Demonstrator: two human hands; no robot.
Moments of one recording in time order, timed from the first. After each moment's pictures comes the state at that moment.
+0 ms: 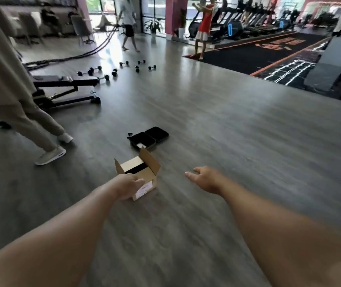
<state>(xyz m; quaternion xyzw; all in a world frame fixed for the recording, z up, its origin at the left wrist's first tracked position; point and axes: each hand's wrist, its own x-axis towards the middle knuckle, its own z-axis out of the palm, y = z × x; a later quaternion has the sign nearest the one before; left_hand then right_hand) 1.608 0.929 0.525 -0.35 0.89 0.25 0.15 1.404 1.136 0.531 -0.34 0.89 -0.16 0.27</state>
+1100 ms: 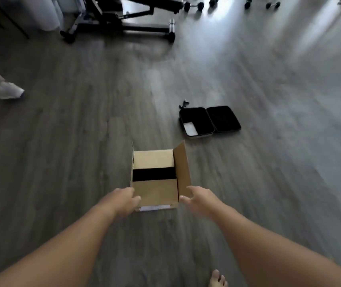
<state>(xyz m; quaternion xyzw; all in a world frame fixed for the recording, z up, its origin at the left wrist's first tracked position) 1.339 0.603 0.183 -0.59 0.72 0.31 0.20 1.081 0.677 0.177 -0.49 0.76 0.01 0.43</state>
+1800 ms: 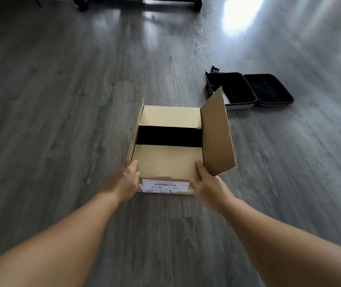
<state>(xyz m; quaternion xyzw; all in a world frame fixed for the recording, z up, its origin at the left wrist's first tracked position) 1.371 0.561 -0.179 -0.62 0.75 0.21 -0.03 1.097 0.633 -0.175 -0.54 0.75 -0.09 0.37</state>
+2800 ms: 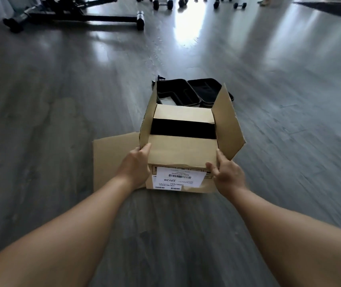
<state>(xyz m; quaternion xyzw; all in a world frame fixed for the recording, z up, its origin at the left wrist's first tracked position) 1.167 0.541 -0.176 -0.49 0.84 0.20 -0.15 0.925 0.669 -0.190 -0.45 0.85 -0.22 0.16</state>
